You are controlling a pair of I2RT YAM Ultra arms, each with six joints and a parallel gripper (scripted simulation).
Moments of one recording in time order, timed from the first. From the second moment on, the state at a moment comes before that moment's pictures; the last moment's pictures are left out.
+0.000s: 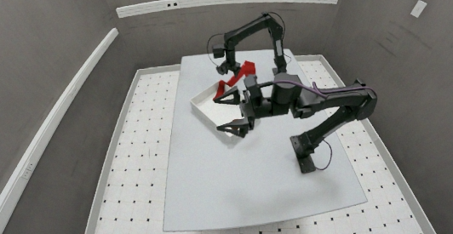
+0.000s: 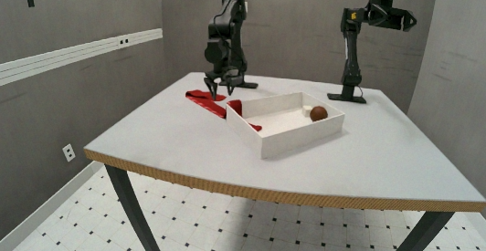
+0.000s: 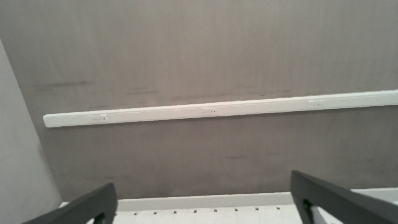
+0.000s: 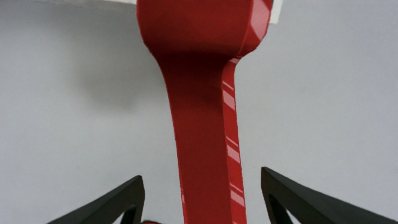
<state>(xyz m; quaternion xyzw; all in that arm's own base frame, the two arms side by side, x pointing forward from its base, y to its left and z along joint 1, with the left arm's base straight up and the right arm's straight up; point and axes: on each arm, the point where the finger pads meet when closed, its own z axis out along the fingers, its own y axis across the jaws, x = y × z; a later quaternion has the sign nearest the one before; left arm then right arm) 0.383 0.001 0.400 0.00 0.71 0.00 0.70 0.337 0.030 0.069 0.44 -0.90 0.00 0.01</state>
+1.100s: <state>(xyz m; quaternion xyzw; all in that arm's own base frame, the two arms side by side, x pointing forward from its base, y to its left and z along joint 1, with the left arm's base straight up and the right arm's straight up) 0.383 0.001 0.400 0.00 0.71 0.00 0.70 0.347 0.031 0.016 0.44 -0.90 0.00 0.00</state>
